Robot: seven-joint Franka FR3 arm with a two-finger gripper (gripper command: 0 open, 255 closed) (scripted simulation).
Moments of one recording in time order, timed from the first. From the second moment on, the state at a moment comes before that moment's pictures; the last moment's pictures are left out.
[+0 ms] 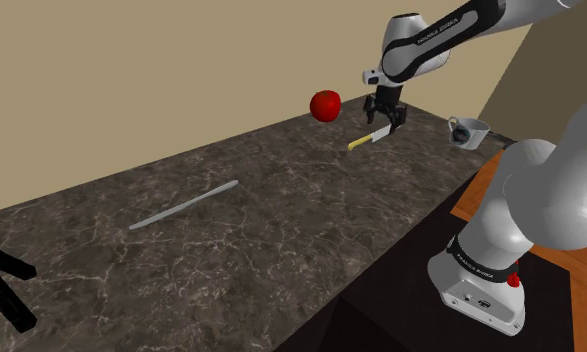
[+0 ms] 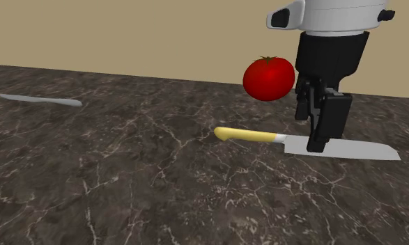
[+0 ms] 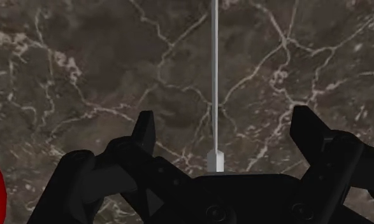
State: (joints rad) arm 0.25 -0.17 -0.77 -2.41 -0.30 2.26 -1.68
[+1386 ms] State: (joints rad) arm 0.26 -0.10 -0.80 -2.44 -0.25 2.35 -1.72
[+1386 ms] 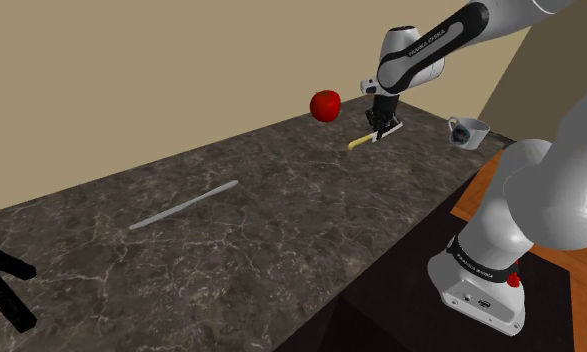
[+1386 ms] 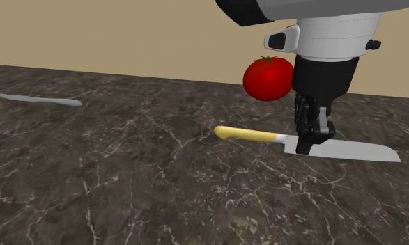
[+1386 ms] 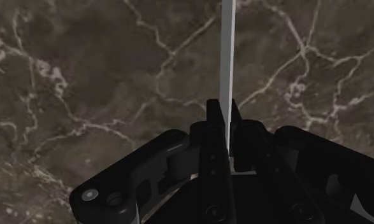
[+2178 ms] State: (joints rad) arm 0.25 -0.21 -0.76 -2.38 -0.31 2.19 -1.68
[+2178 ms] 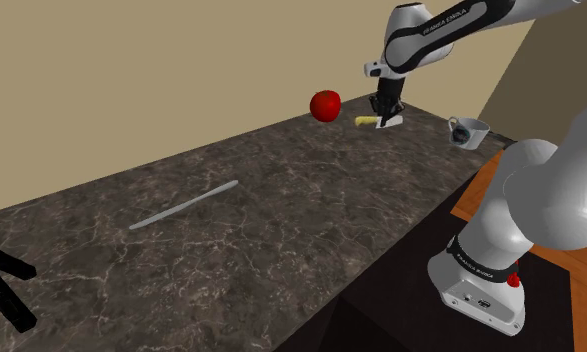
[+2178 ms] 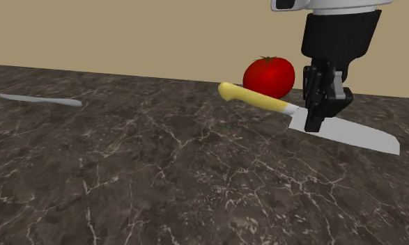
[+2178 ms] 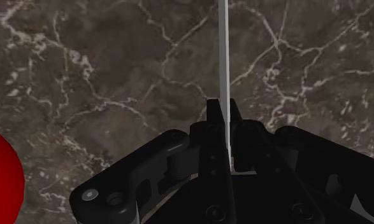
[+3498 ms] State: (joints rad) arm 0.27 -0.42 -0.56 -2.38 -0.34 1.97 -1.47
